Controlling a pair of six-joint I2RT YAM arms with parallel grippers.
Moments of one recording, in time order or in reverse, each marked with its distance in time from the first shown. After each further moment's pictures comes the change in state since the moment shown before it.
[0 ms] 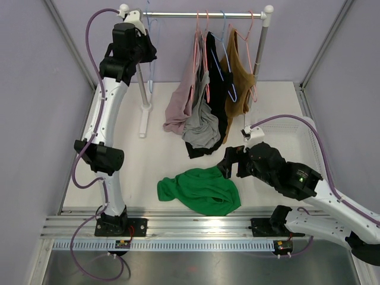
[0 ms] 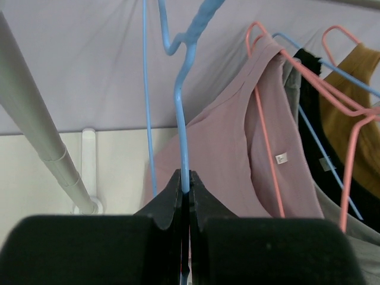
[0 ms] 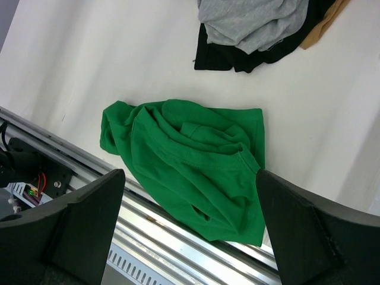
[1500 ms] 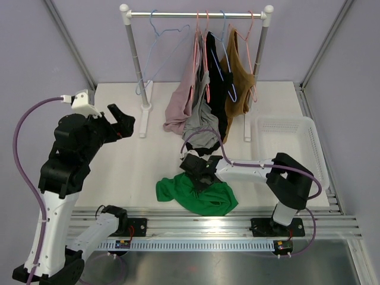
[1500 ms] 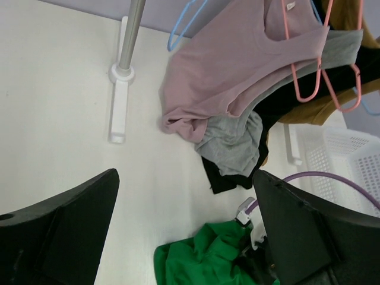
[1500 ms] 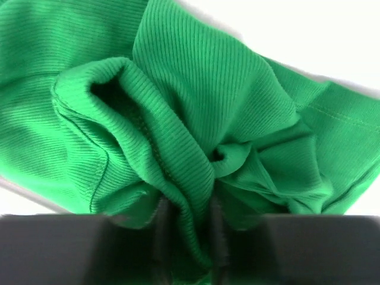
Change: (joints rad) left arm -0.020 -1.159 -1.081 -0.114 -0.102 -0.138; right arm 0.122 0.909 0.082 0.183 -0.145 -0.096
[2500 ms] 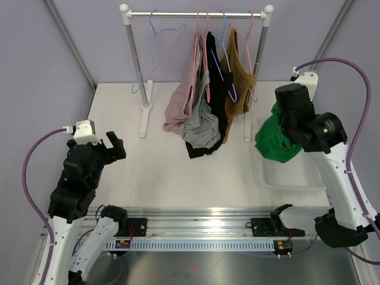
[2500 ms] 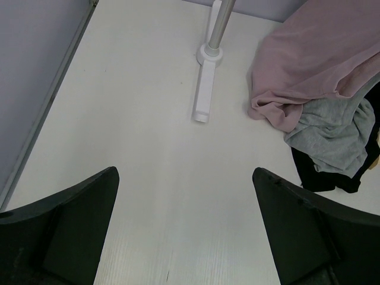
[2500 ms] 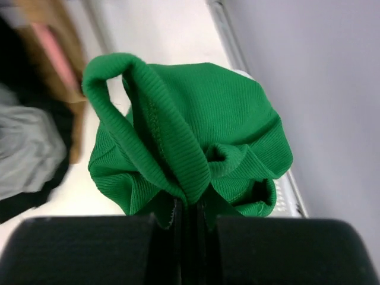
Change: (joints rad) left arm 0.000 -0.306 -0.400 0.056 -0.258 0.158; right arm -0.544 -0.513 0.714 -0.686 0.652 -0.137
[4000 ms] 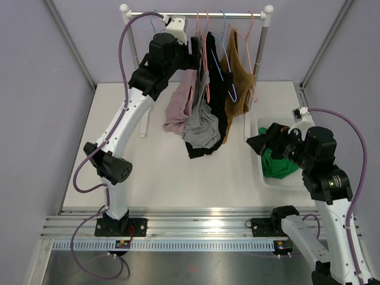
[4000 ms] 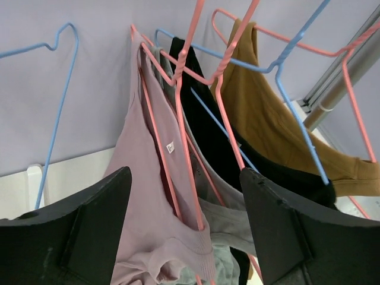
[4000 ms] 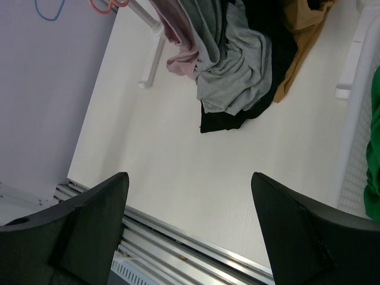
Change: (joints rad) left arm -0.283 1.397 1.348 0.232 0.196 0.085; right arm -0.381 -0.506 -0.683 0.479 -1.148 0.153
